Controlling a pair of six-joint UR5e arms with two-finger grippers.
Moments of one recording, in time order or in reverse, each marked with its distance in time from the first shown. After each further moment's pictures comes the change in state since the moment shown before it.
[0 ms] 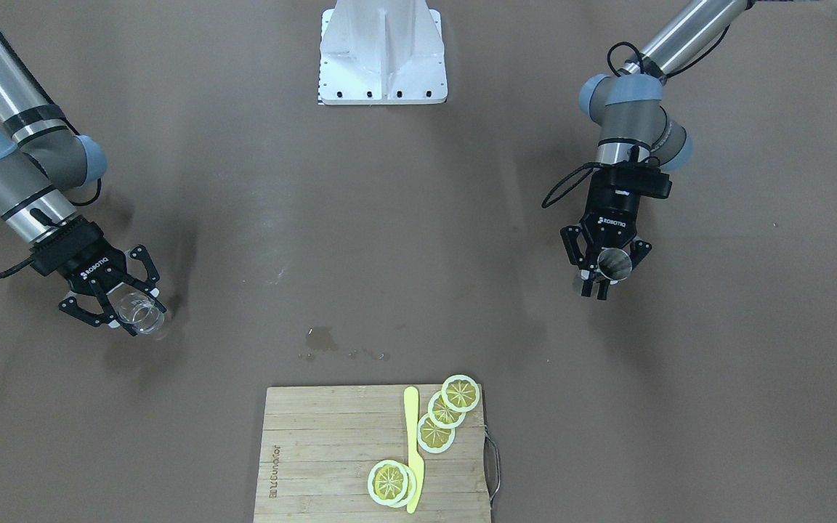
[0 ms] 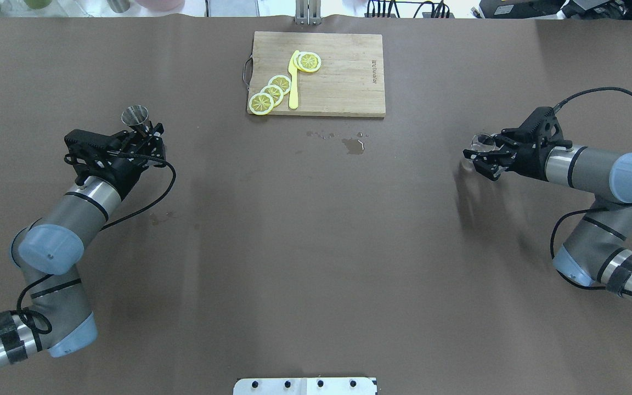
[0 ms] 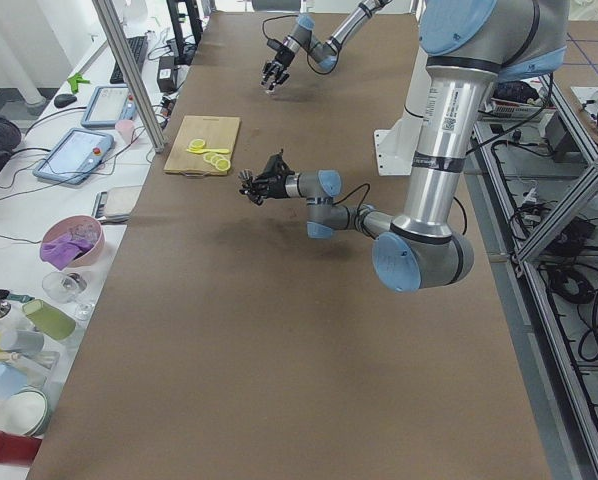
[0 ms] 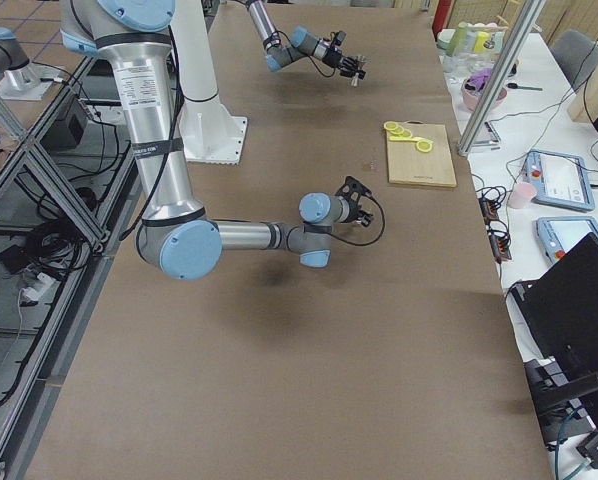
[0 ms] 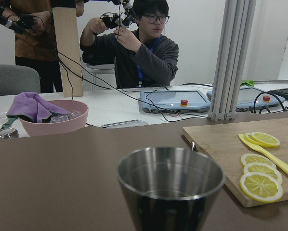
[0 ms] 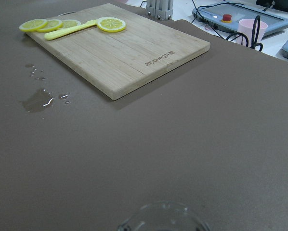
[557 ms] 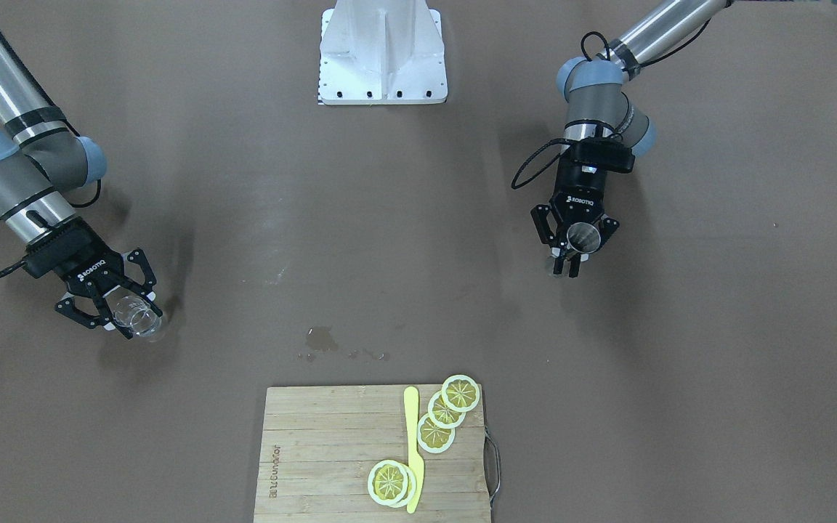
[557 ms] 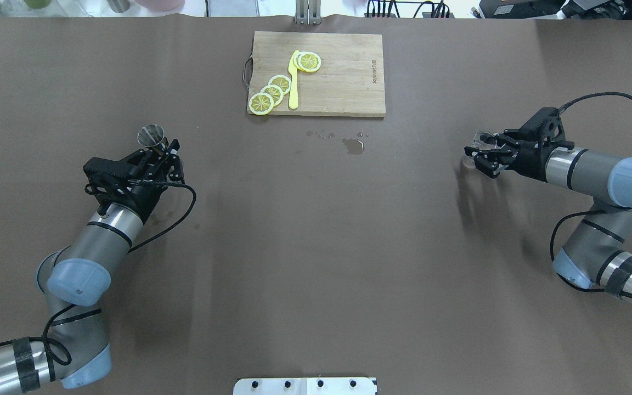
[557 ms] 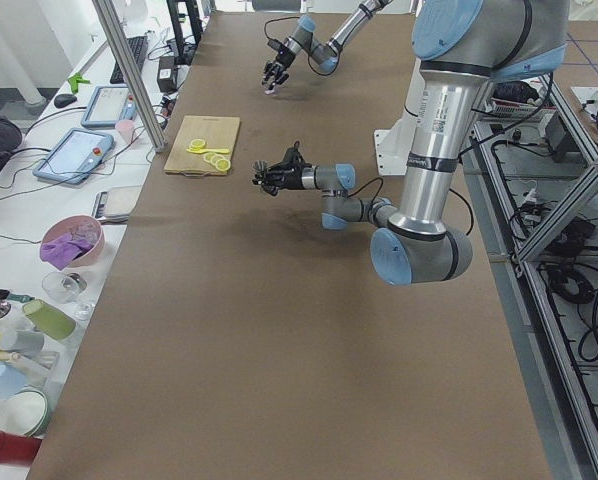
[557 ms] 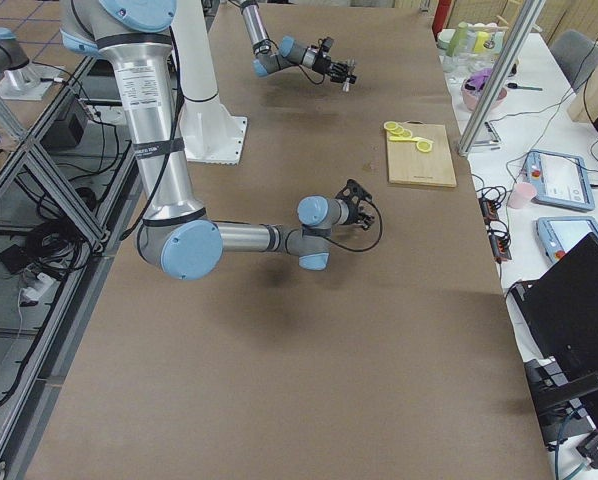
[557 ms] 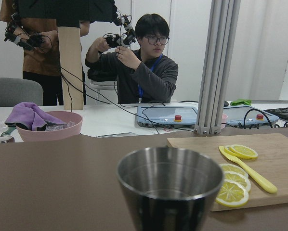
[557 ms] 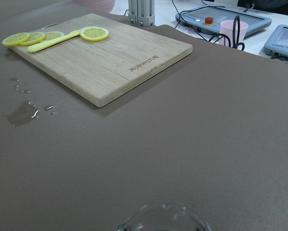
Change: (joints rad) left arm 0.112 -0.021 -0.013 0.004 0.163 -0.004; right arm -0.013 0.002 -0.016 0.021 -0.069 0.087
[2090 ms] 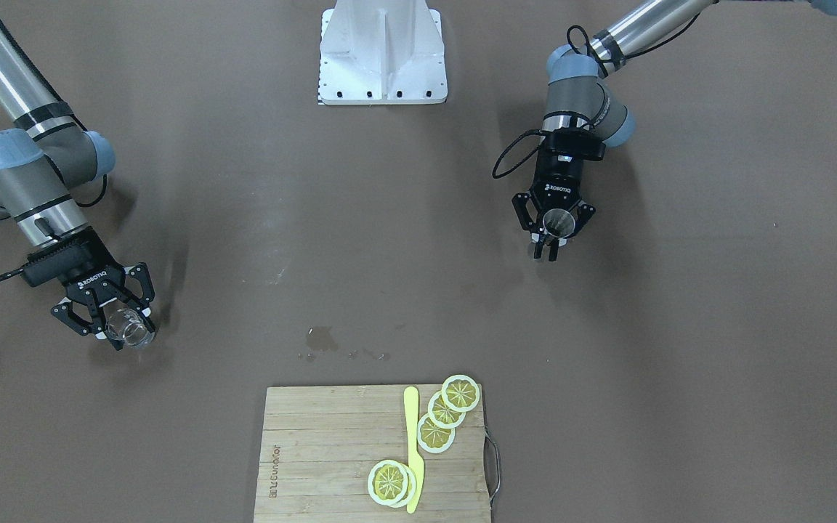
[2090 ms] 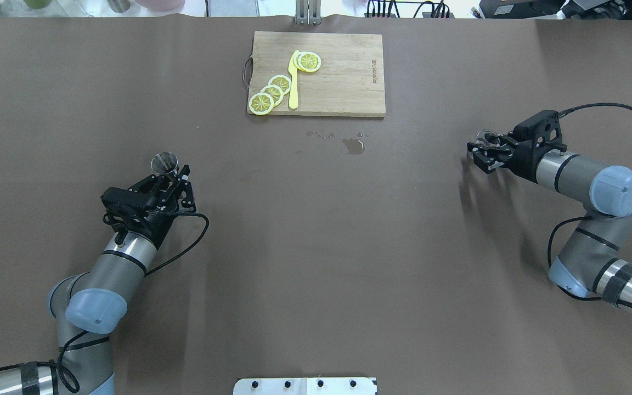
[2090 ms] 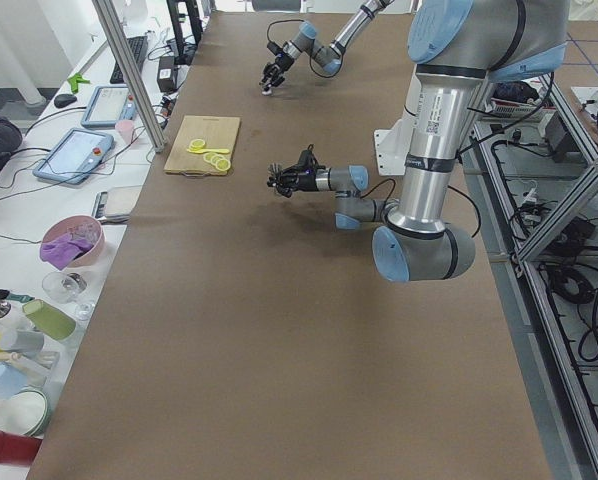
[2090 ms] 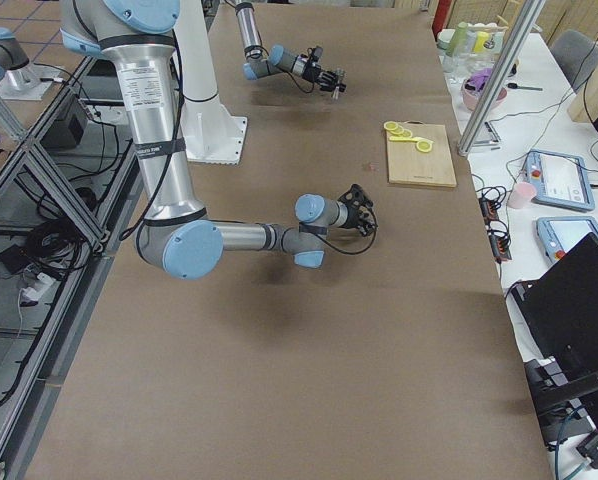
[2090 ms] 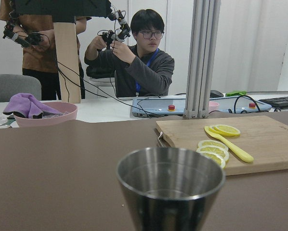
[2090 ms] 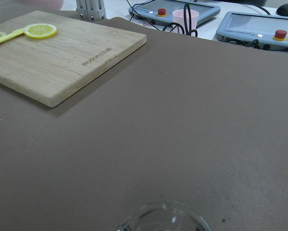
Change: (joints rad) left arm 0.084 -0.002 0.016 0.029 0.076 0.000; right arm -0.034 -0.006 0.016 -0.096 -0.123 0.114
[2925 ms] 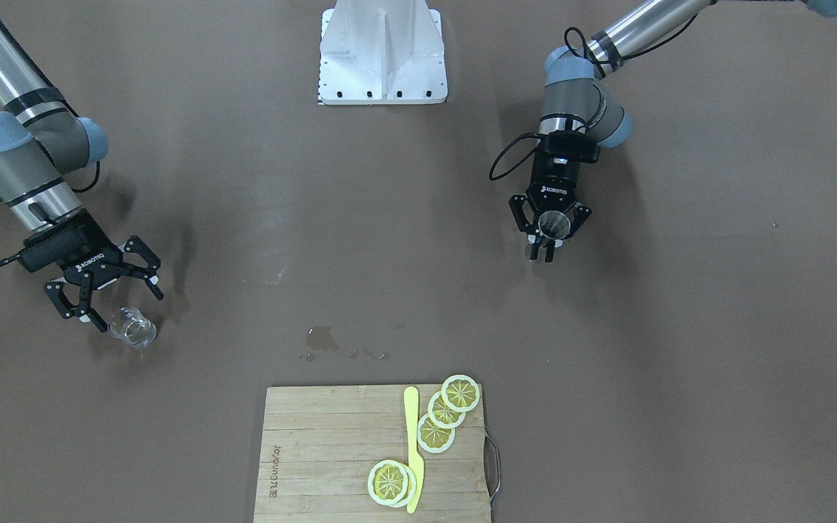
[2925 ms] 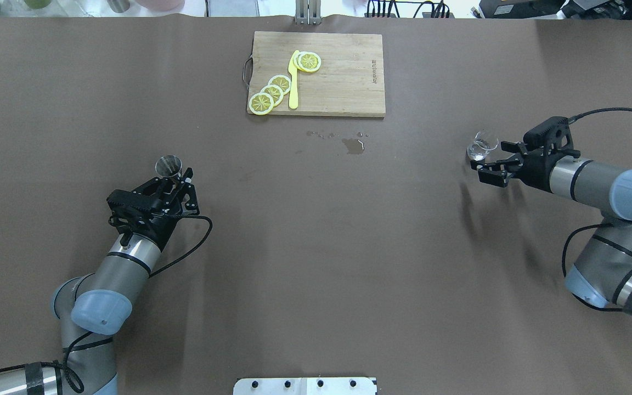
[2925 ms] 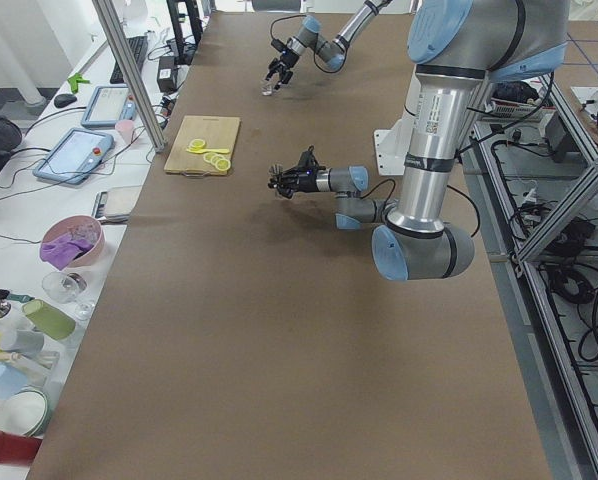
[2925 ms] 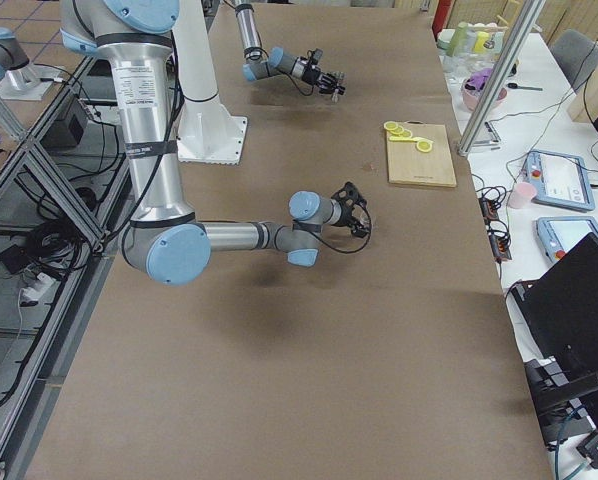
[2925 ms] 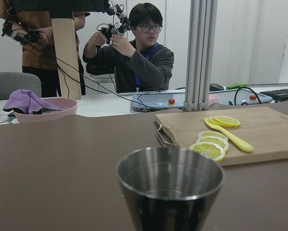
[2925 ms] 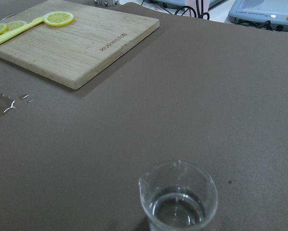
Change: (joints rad) left arm 0.005 -0.014 0.022 0.005 0.000 0.000; right arm 0.004 -0.109 0.144 -0.059 0.089 0.005
